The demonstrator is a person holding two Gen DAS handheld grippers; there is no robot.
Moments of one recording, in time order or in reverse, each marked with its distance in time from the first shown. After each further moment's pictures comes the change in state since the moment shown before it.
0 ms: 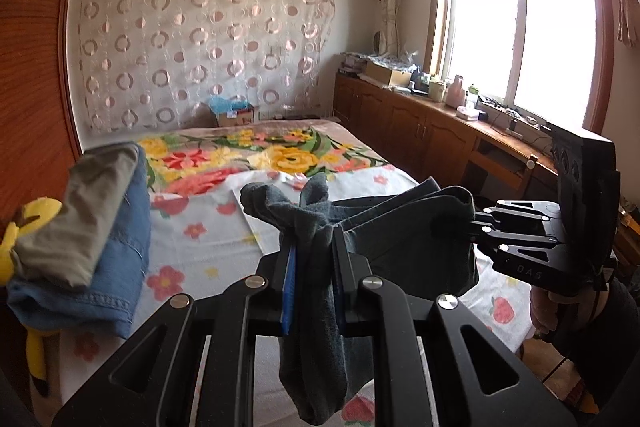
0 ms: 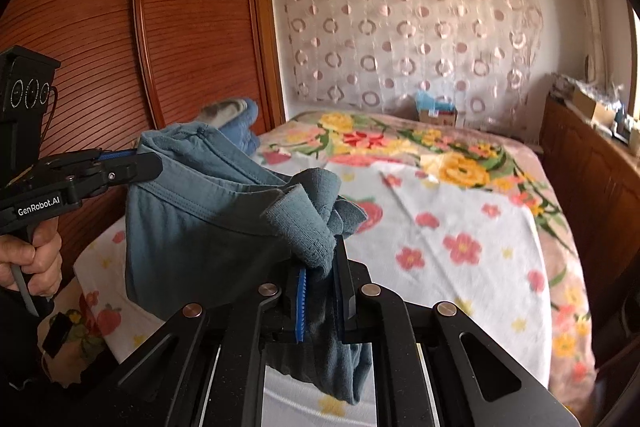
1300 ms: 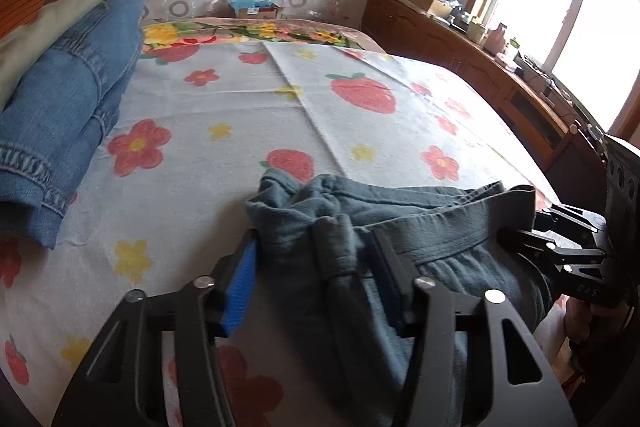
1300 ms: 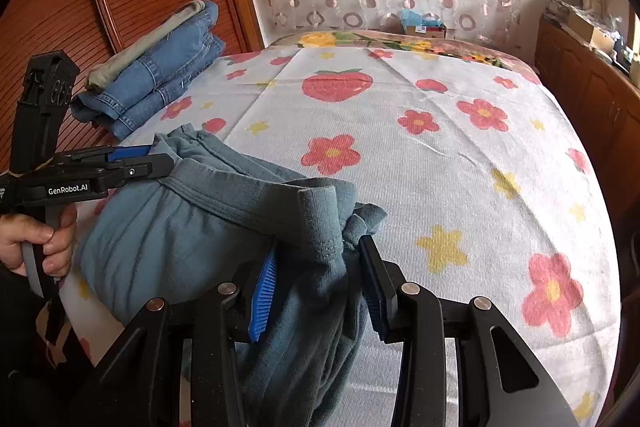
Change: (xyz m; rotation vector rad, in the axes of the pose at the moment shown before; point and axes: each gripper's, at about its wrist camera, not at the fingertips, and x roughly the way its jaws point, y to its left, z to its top) left arm 0.102 0.049 -0.091 -0.162 0.328 -0.007; right arm 0.066 -0.021 -0.059 0.118 0.263 -0.009
